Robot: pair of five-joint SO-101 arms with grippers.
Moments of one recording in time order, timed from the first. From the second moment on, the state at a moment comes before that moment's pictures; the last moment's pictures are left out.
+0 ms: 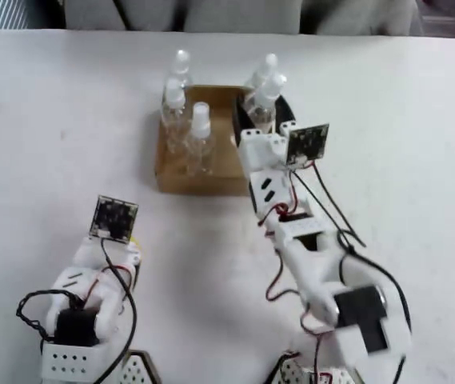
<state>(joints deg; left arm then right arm) -2.0 -104.1 97.1 60.0 -8.2 -15.9 0.5 55.7 -51.7 -3.6</state>
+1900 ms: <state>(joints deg) -2.0 -104.1 97.1 60.0 -8.5 -15.1 20.4 46.7 -54.6 5.7</state>
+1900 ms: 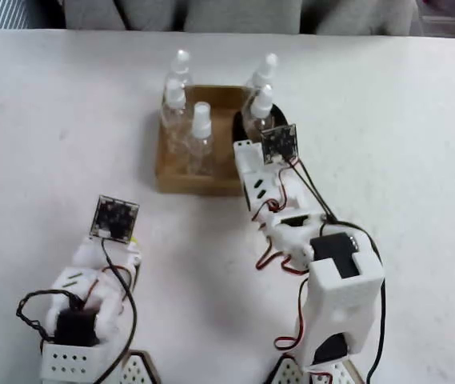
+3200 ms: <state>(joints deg) -2.0 -104.1 97.1 60.0 -8.6 -17.0 13.7 51.1 -49.7 2.0</state>
